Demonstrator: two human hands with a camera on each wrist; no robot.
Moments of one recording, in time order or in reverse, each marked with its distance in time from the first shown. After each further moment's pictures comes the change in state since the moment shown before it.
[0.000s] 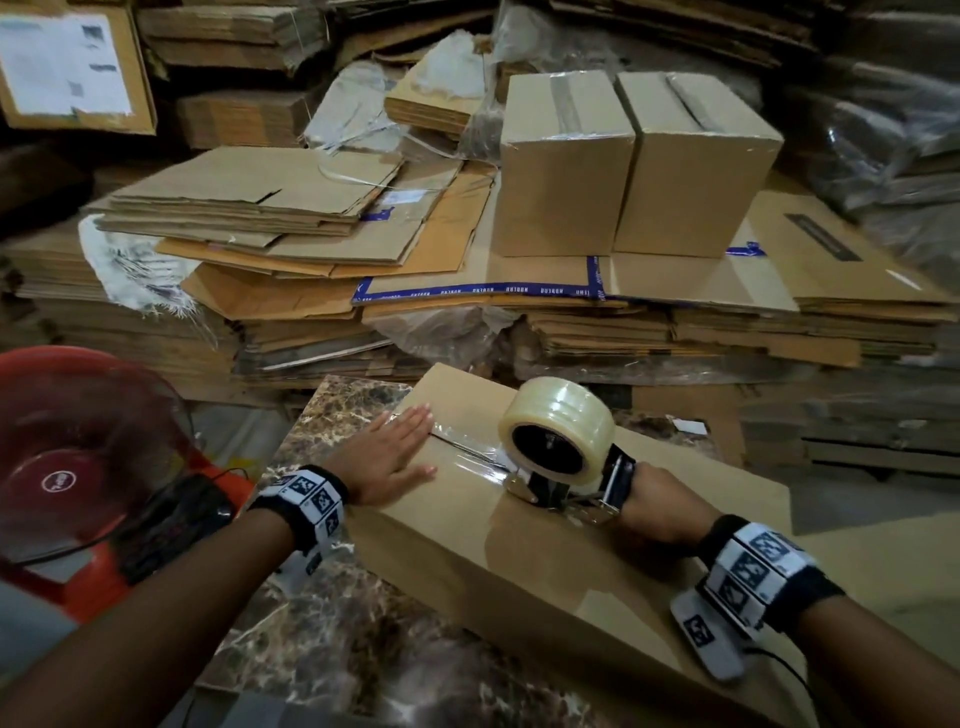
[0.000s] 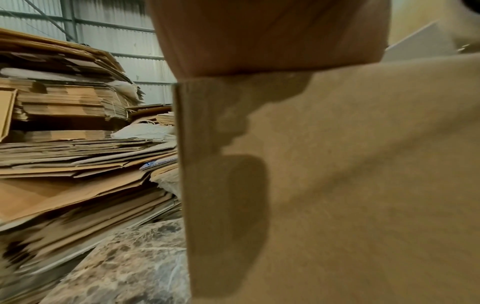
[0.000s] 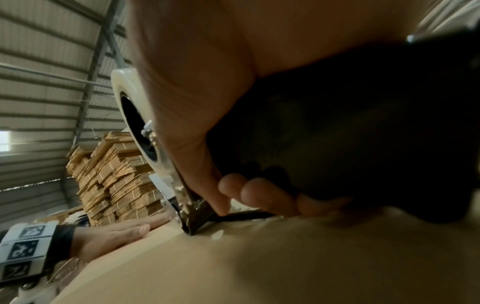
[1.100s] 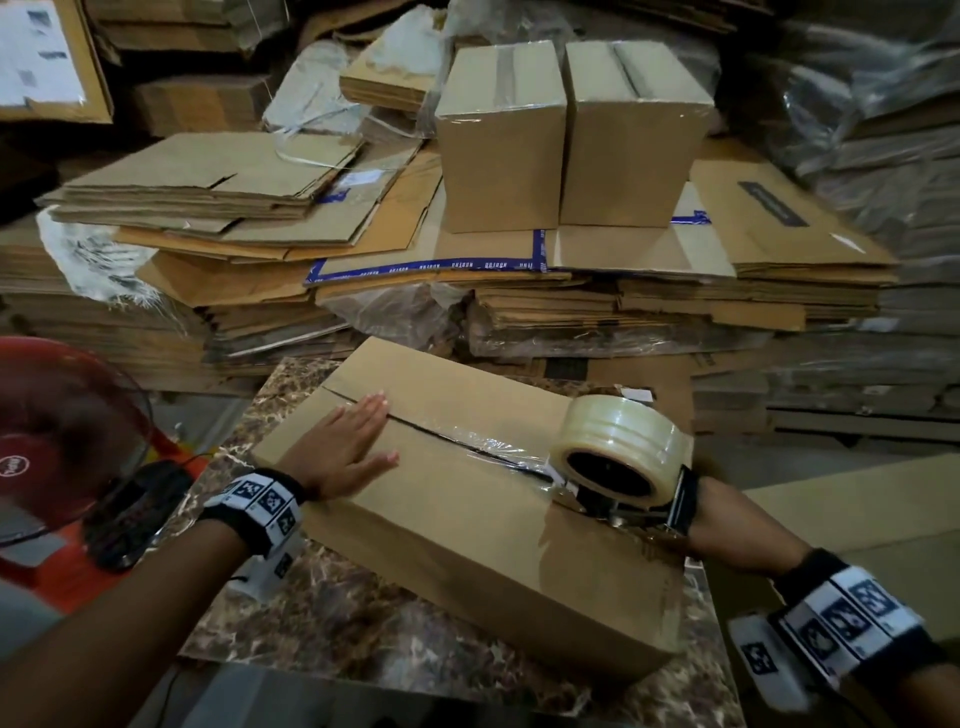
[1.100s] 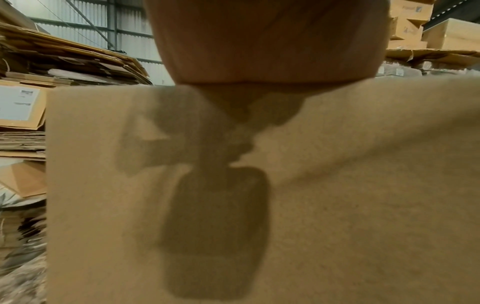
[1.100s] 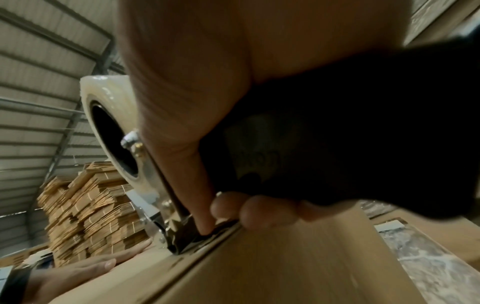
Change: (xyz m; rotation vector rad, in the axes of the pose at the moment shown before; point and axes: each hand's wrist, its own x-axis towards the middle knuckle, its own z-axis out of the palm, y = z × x) left_hand 0.000 0.070 0.013 -0.062 0.036 -0.090; right_hand -0.086 0.156 -0.022 -0.044 0.062 -0.013
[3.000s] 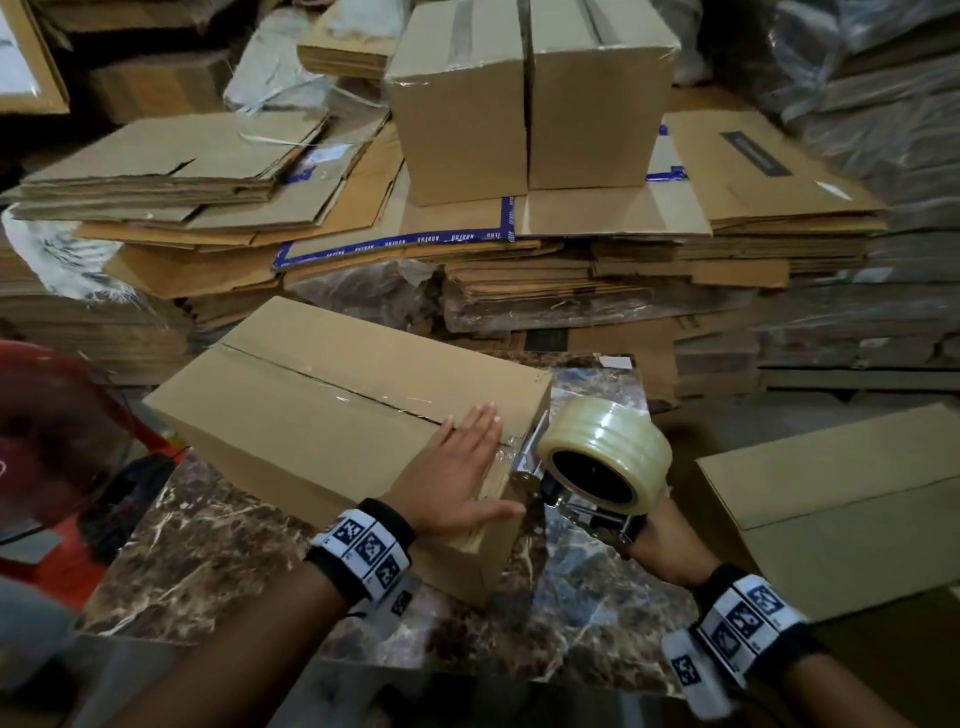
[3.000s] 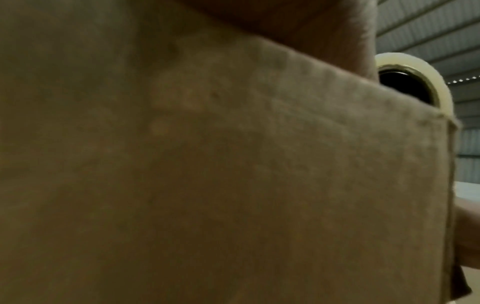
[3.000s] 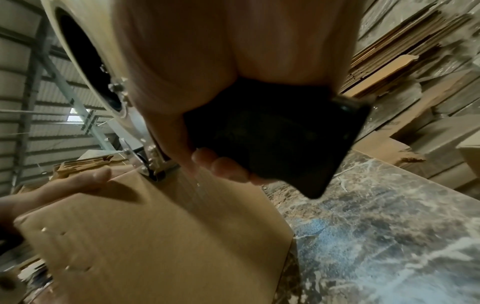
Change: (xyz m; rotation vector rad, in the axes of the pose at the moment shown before) left_hand 0.028 0.191 0.016 0.007 0.001 0.212; right_hand 0.000 0.033 0.069 0.639 0.144 -0.157
